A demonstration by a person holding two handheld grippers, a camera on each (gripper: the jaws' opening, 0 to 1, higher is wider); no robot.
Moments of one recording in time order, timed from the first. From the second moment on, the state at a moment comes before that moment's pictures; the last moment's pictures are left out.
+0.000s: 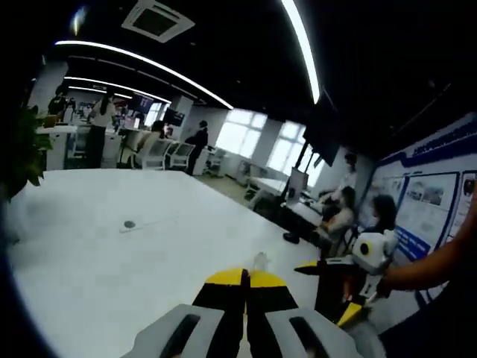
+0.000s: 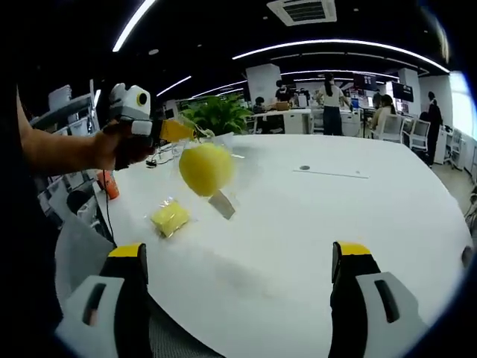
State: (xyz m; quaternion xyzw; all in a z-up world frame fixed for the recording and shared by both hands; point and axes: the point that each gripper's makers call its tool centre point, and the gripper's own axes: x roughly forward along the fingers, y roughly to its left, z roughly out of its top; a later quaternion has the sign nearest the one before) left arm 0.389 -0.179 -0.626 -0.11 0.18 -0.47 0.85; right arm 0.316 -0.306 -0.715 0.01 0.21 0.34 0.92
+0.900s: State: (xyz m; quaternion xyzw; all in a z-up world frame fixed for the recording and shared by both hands) left arm 0.359 -0.163 -0.530 -0.15 0.11 -0.53 0.83; right arm 0.344 -0.241 -0.622 0.04 0.08 0.44 0.89
